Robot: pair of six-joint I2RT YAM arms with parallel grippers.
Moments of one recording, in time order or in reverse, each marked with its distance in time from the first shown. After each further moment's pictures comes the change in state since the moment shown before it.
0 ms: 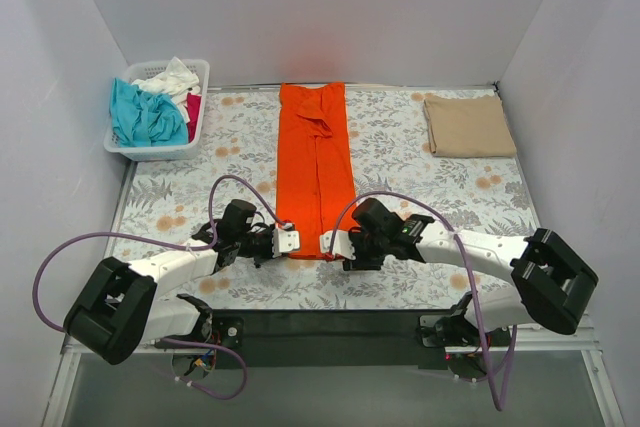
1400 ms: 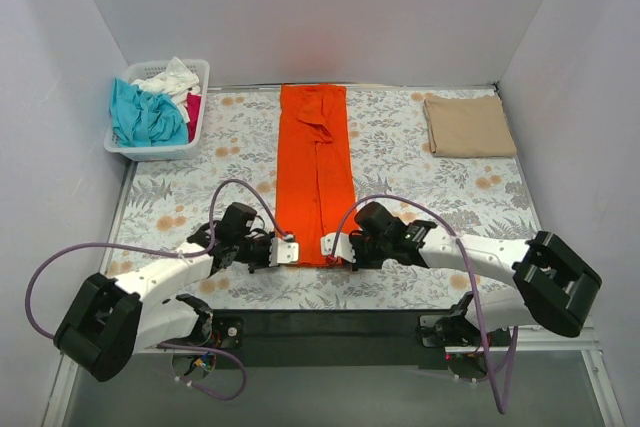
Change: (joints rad) left arm -0.031 -0.080 0.031 -0.201 -0.032 0.122; right arm -0.005 -0.001 -0.062 0.114 -0.027 0.026
